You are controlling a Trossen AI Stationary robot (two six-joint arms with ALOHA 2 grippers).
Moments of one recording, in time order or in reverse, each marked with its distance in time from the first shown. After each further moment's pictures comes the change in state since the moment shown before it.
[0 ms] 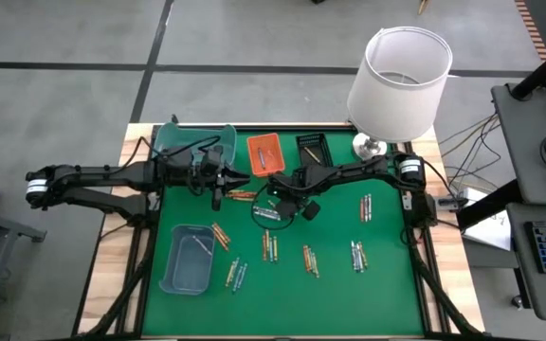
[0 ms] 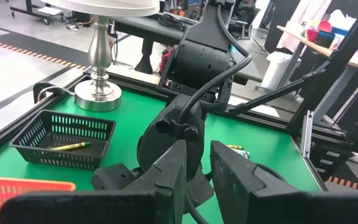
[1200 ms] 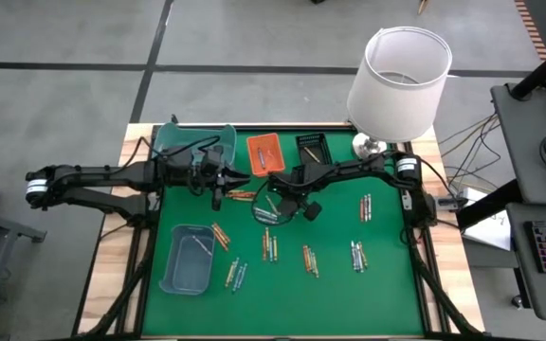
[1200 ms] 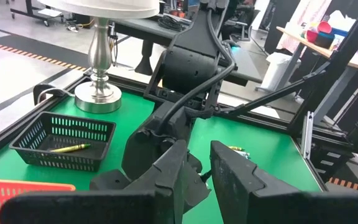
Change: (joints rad) left arm 0.000 0.006 0.000 0.009 -0.001 0.003; right arm -0.022 0.056 0.001 -0.046 -0.098 0.041
